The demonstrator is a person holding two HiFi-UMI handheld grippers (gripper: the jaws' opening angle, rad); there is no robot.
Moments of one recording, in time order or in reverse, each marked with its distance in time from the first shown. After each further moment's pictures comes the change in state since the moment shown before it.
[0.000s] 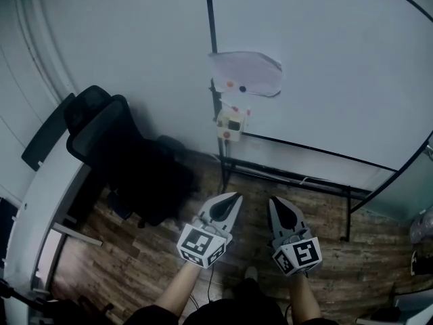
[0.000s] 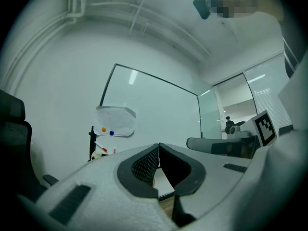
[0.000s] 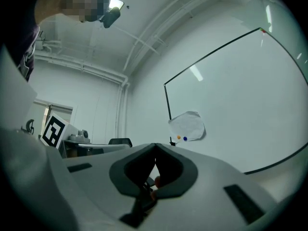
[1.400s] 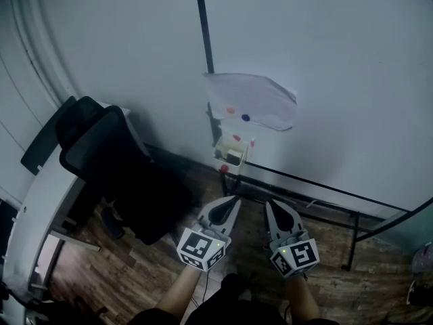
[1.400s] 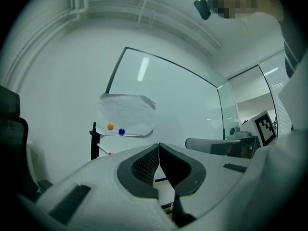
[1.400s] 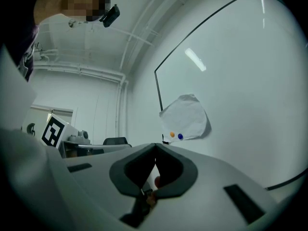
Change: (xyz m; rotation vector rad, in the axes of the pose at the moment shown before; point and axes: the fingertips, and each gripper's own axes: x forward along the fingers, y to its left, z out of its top) left arm 0.157 0.121 -0.020 -0.011 0.021 0.109; right arm 0.164 -0.125 -0.030 0.047 0.031 0.103
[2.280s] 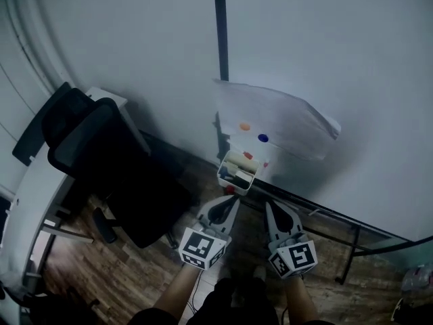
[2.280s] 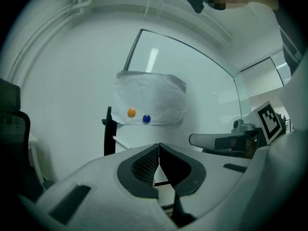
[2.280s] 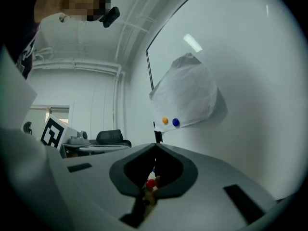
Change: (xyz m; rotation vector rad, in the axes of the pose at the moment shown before) left arm 0.086 0.124 -0.049 -0.021 0.065 0.093; right arm 0.133 -0.064 -0.057 0.030 0.089 0.026
